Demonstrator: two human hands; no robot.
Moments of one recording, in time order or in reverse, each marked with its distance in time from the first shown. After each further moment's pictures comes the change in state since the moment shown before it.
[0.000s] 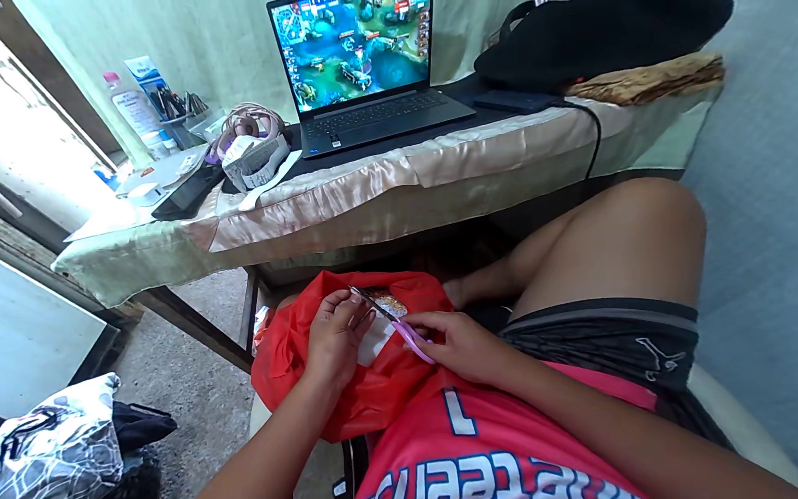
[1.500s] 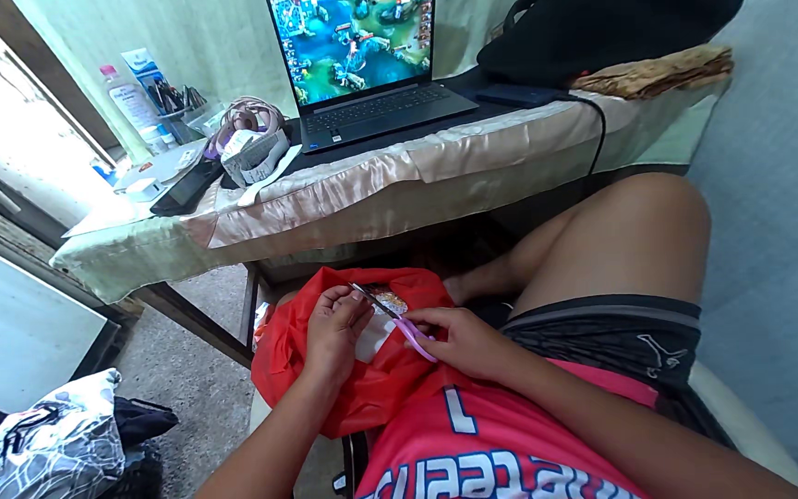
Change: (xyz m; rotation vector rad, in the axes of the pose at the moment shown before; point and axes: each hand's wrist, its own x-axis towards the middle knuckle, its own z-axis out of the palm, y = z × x) left_hand 0.000 0.001 -0.002 0.057 -0.007 0.047; right_hand -0.001 0.000 -0.002 0.002 0.014 -0.022
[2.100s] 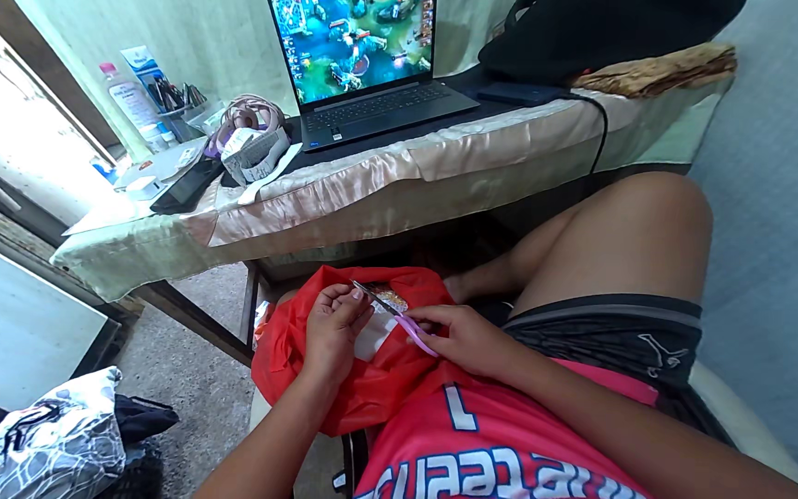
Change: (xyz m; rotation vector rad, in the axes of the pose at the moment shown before) left_hand -0.001 0.002 0.000 0.018 -0.012 0.025; right_hand 0.001 0.002 -0.002 -0.034 0.005 -0.002
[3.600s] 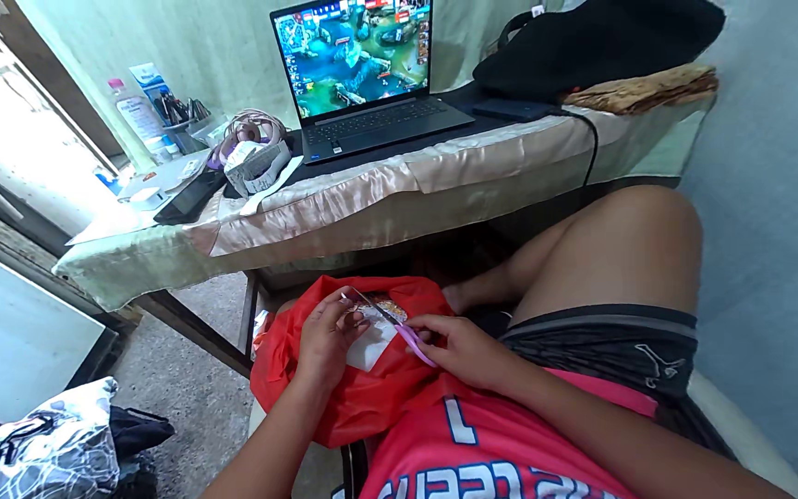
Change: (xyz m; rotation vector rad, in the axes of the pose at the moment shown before) left_hand 0.010 0.008 -0.009 0.053 -0.010 -0.094; right_hand -0.001 -0.002 0.001 0.003 -0.009 0.067
